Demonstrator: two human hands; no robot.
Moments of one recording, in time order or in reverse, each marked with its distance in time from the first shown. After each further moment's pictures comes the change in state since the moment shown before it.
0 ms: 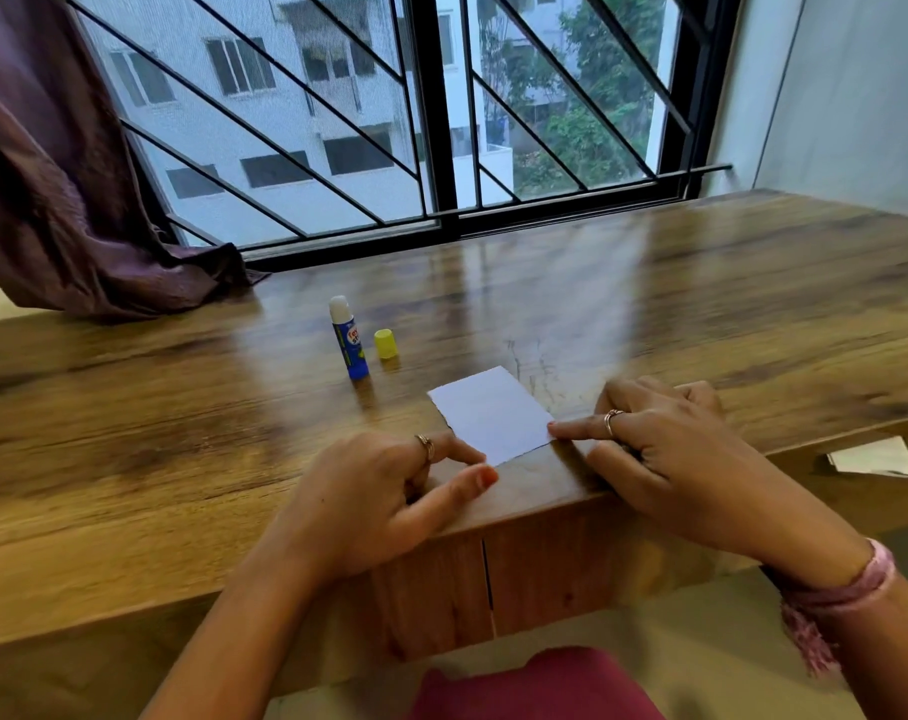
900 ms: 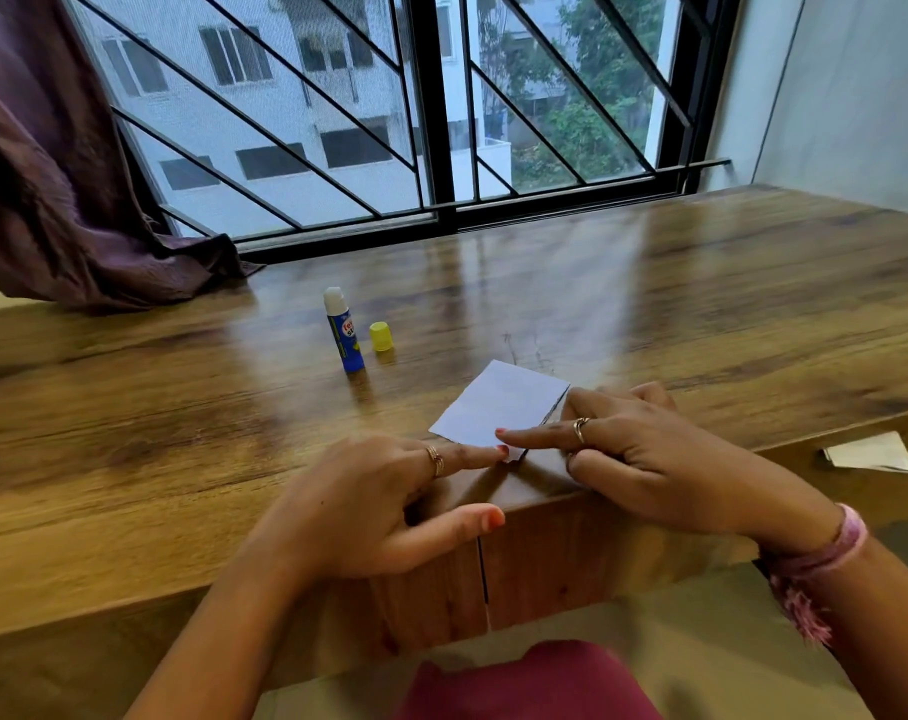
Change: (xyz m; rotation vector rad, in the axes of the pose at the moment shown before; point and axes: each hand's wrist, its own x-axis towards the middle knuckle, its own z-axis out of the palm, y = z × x) left_hand -0.003 0.002 -0.002 0.106 -0.095 0.167; right_hand 0.009 0.001 -0.001 0.180 -0.184 -0.198
